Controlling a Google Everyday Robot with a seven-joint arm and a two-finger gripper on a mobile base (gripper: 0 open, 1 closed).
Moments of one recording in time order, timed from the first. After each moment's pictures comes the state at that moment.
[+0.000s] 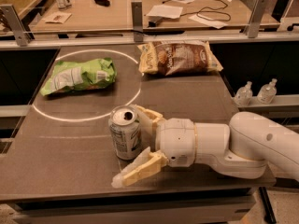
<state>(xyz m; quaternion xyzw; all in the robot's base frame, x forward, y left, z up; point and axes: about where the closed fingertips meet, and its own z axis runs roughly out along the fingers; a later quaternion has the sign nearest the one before) 0.395 0.050 0.876 -0.48 0.54 0.47 0.51</state>
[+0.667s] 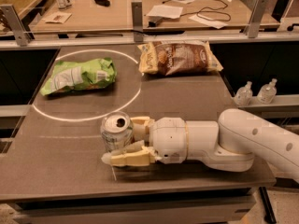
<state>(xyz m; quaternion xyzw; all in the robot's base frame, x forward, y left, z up) 0.404 0.064 0.863 -0.50 0.52 0.47 0.51</state>
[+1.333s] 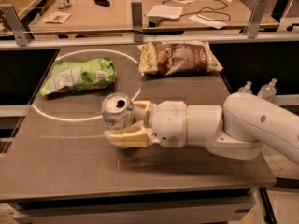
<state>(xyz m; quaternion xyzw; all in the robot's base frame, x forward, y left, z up) 0.432 0.061 0.885 -0.50 0.56 0.41 0.52</state>
